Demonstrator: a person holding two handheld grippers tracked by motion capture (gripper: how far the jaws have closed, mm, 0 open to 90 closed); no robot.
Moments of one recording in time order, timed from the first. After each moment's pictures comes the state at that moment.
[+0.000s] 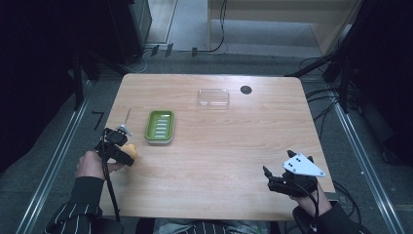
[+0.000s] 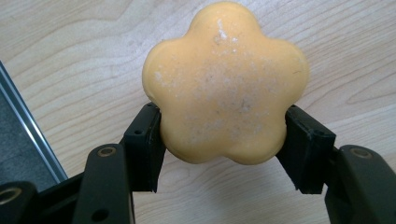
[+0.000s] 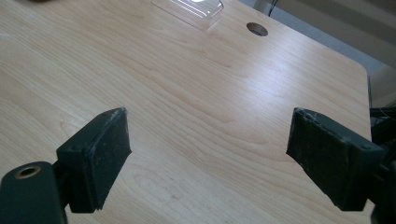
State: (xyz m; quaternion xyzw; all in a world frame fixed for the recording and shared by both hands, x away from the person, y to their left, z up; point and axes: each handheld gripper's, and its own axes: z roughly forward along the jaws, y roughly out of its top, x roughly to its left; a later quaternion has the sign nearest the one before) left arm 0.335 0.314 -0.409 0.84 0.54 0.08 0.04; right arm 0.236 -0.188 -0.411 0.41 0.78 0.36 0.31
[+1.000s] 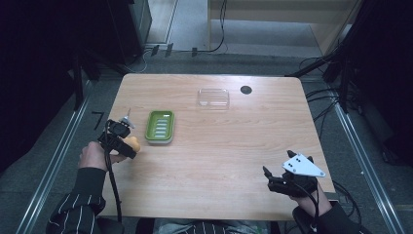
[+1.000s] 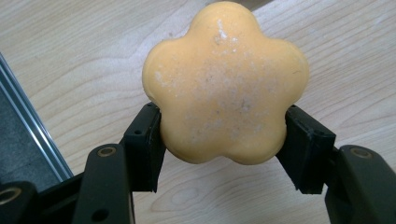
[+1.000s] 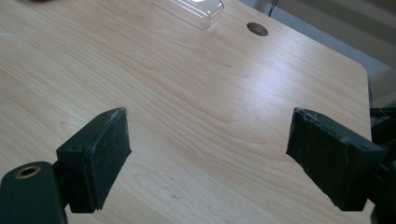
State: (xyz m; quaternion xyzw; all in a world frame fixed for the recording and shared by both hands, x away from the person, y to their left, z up) left arm 0.356 0.308 -0.397 0.85 0.53 0.08 0.04; right arm 0.235 -0.188 -0.411 0.41 0.78 0.37 0.31
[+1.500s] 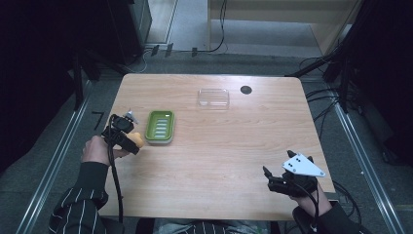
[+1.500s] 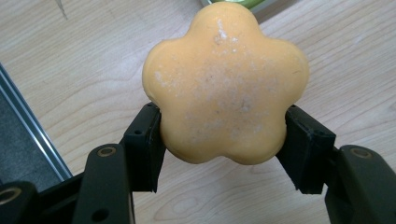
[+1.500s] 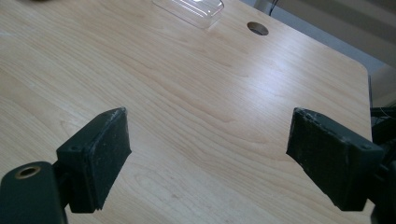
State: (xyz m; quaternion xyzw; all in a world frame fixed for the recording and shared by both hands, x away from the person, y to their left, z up) left arm 0.366 0.297 -0.388 0.85 0.51 0.08 0.04; right arm 0.235 -0.188 -0.412 0.41 0.78 0.36 0.31
